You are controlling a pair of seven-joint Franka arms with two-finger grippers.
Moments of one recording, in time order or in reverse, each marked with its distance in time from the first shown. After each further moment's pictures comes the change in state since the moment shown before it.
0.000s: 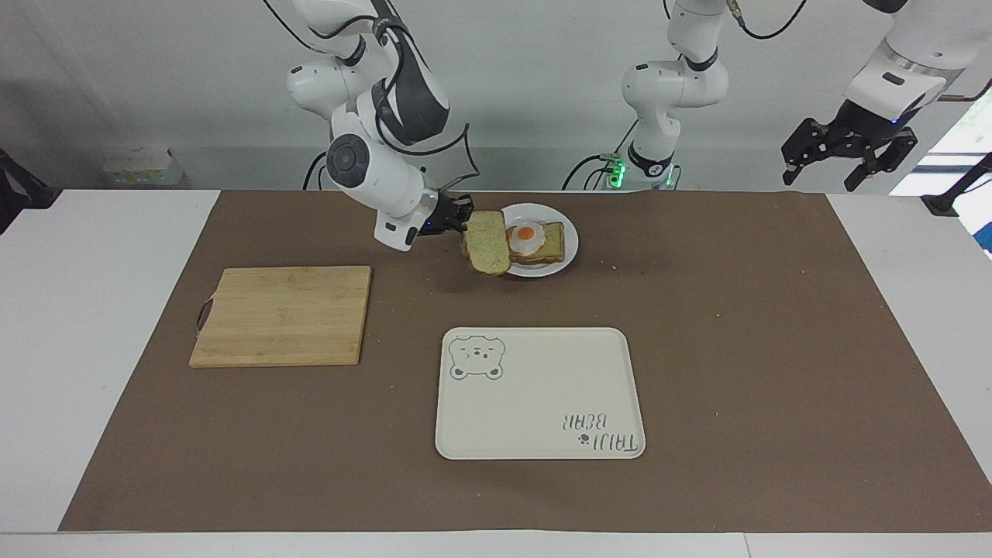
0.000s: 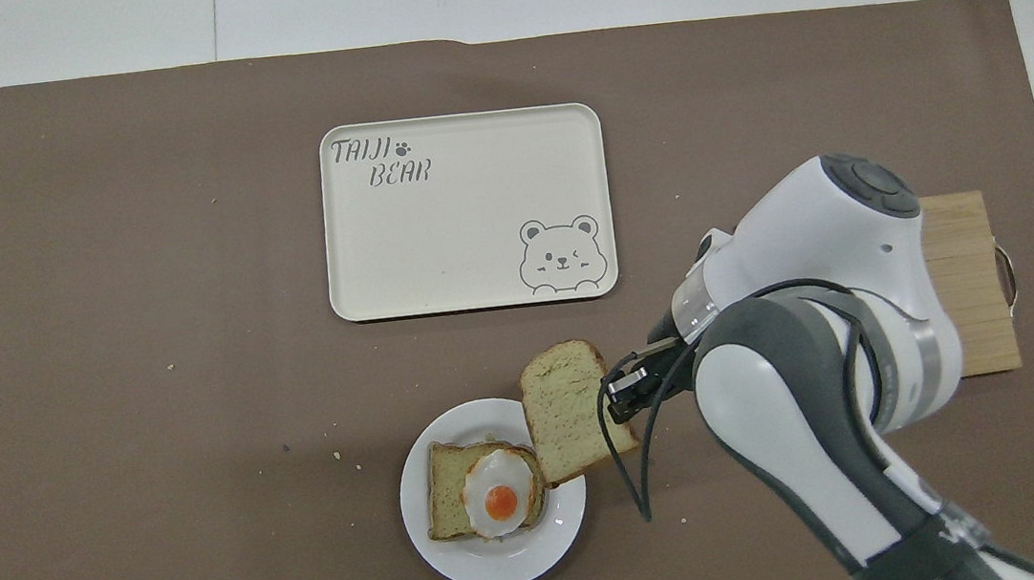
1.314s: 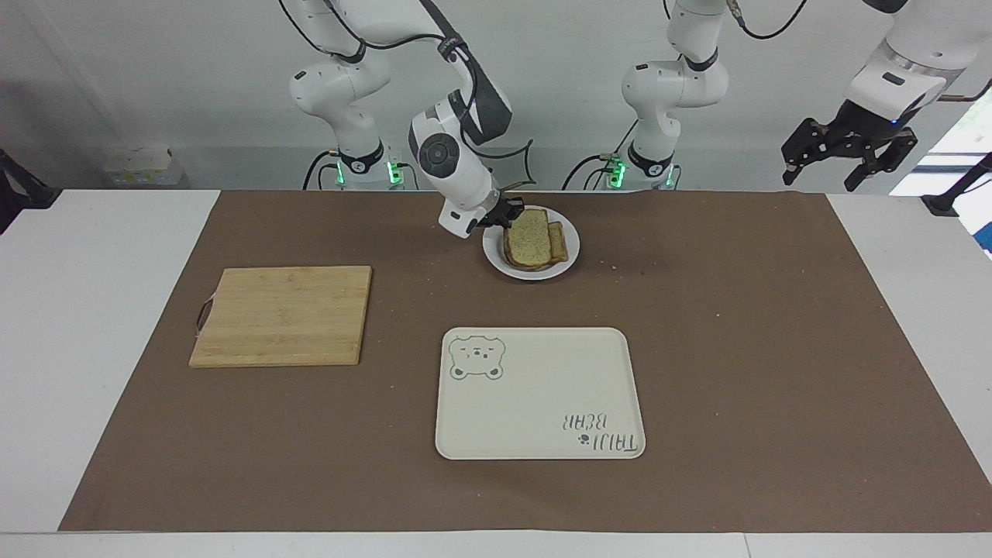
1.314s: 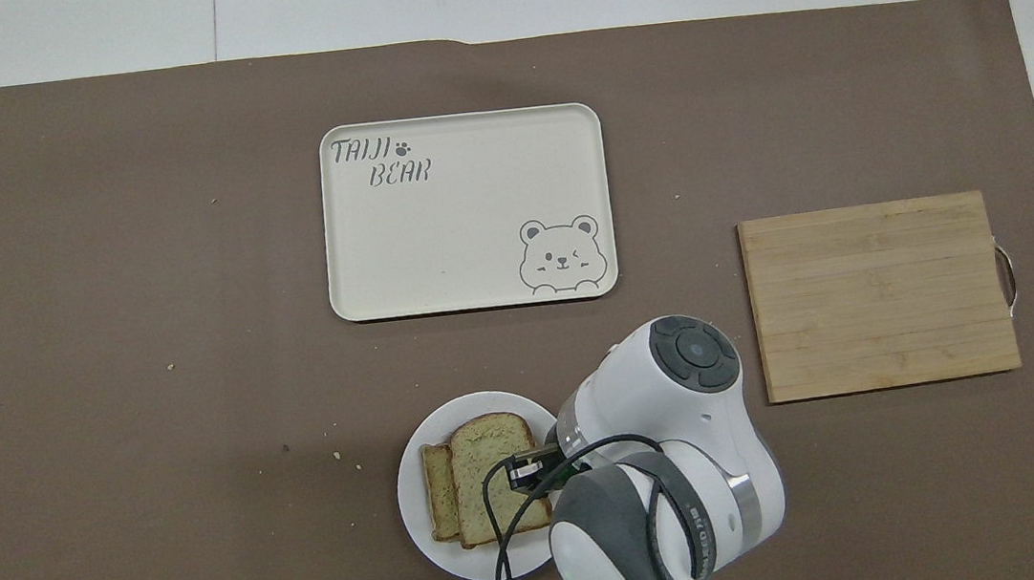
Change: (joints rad) left arm 0.000 0.000 0.000 0.000 0.000 0.000 0.000; right arm 0.230 0.014 0.000 -0.195 0.040 0.297 0.209
